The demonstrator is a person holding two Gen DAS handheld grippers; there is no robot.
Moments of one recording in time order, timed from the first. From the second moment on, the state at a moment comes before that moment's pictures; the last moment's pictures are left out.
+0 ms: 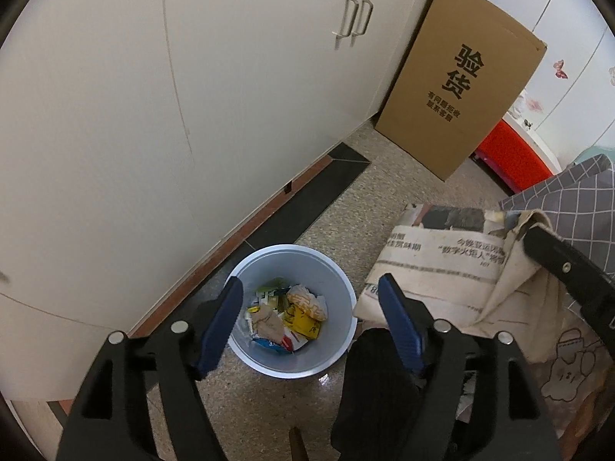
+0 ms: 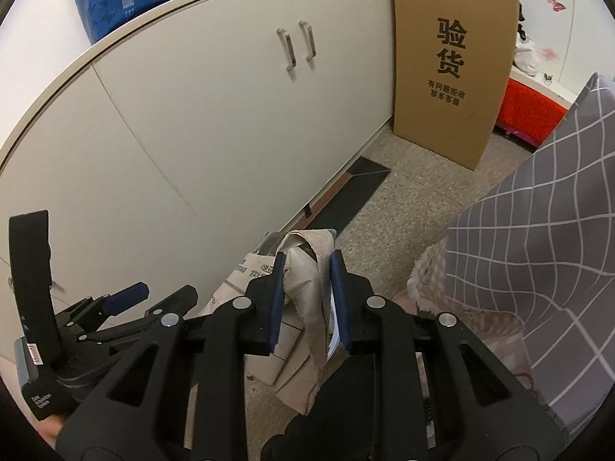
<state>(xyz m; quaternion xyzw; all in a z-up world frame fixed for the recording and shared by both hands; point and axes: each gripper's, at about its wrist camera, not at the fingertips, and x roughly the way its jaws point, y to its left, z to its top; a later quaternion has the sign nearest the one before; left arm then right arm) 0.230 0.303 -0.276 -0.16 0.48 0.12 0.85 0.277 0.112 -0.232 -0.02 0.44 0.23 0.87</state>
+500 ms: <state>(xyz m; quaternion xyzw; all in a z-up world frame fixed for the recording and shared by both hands) 0.223 0.322 -0.290 -0.18 0.50 0.15 0.84 0.271 0.152 -0.248 -0.04 0.46 0.26 0.85</state>
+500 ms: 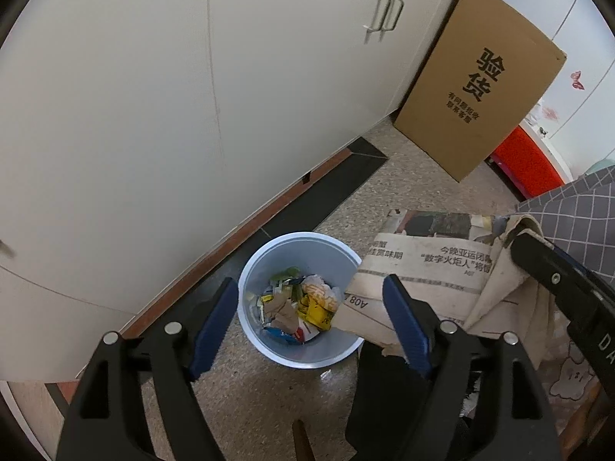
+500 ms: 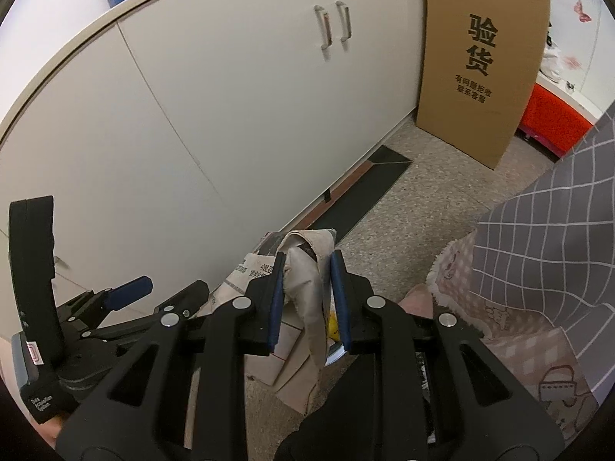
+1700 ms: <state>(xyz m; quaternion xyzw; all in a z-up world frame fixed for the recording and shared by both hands) 0.177 0.284 -0.187 -0.13 0.41 0.17 0.89 0.209 0.095 -0.157 -0.05 0.37 0.25 0.90</state>
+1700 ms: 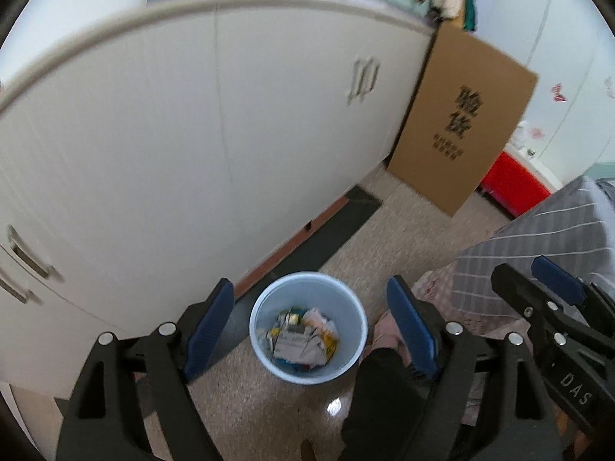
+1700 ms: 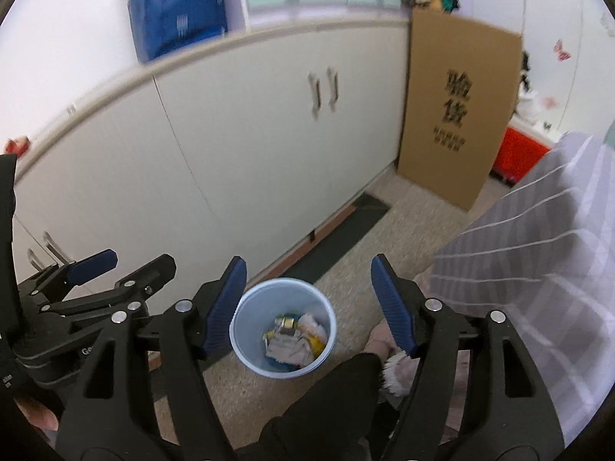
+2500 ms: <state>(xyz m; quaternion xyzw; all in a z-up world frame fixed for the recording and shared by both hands) 0.038 0.103 0.012 -0.01 0.20 0.06 0.98 0.018 -0.093 0.011 0.02 0.15 0.11 0.98</state>
